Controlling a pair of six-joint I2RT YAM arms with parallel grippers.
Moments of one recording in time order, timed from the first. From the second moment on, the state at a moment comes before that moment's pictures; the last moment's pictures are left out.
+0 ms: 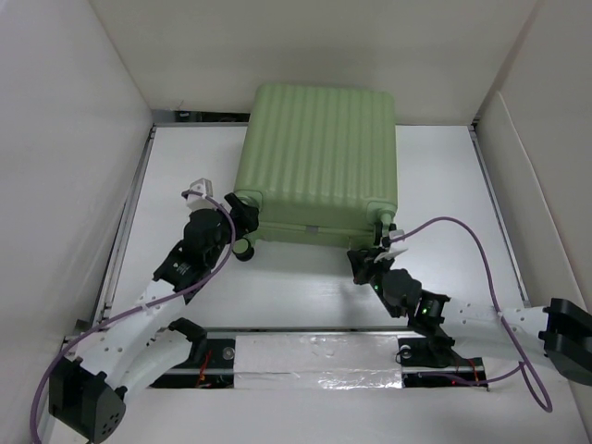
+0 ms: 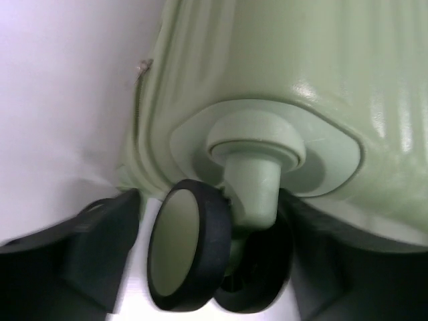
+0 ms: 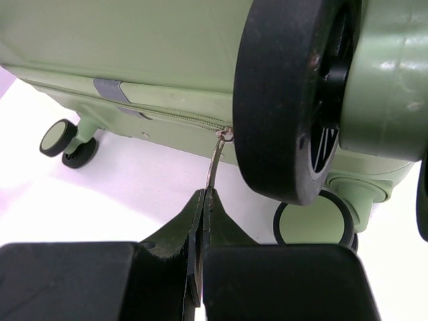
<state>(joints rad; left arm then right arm) -0.48 0.80 0.58 -0.14 -0.28 -0.72 1.11 0.92 0.21 0.54 0.66 0.50</state>
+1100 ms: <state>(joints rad) -0.99 1.17 0.70 0.11 -0.10 -0.81 1.23 1.00 0.34 0.46 0.46 0.47</state>
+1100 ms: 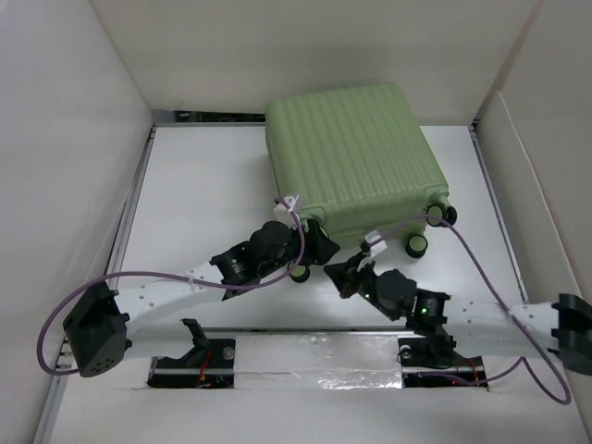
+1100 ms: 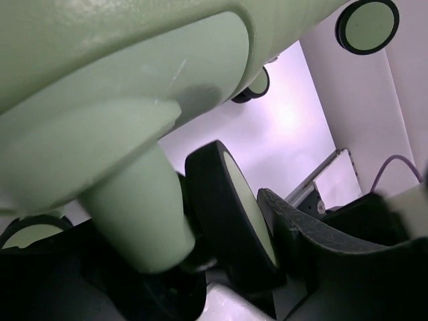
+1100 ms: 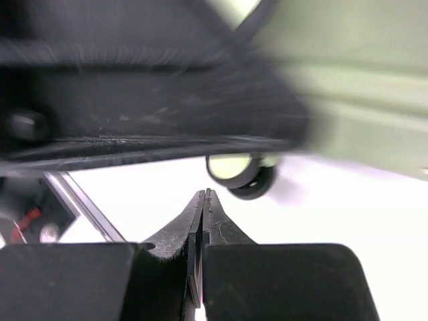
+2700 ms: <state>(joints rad) -0.96 1.08 0.64 0.15 -0.12 -0.77 0.35 0.90 0.17 0.55 0.23 0.36</state>
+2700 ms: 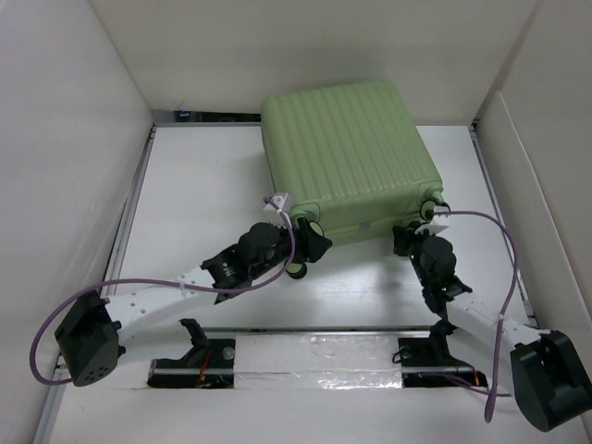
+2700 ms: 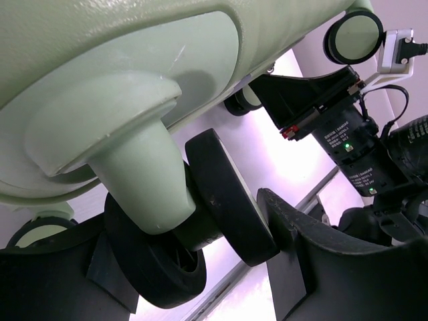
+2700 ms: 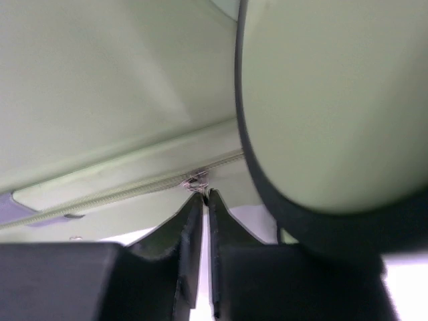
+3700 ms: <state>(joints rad) -0.94 1.24 0.75 0.18 0.09 -0.85 1.11 1.19 0.28 0.76 0.45 0.46</state>
